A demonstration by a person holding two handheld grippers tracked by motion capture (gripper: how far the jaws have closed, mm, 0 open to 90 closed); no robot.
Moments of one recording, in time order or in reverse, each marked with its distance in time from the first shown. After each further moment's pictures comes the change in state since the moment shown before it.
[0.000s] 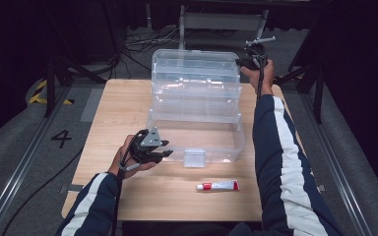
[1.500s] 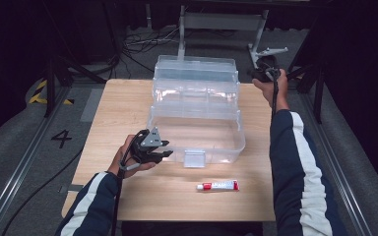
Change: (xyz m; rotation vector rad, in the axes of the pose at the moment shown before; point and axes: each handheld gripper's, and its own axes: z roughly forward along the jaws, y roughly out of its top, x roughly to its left) left arm 0.000 0.000 0.001 0.009 -0.007 0.018; right arm 0.003 -0.035 -0.057 -0.003 -0.004 -0.112
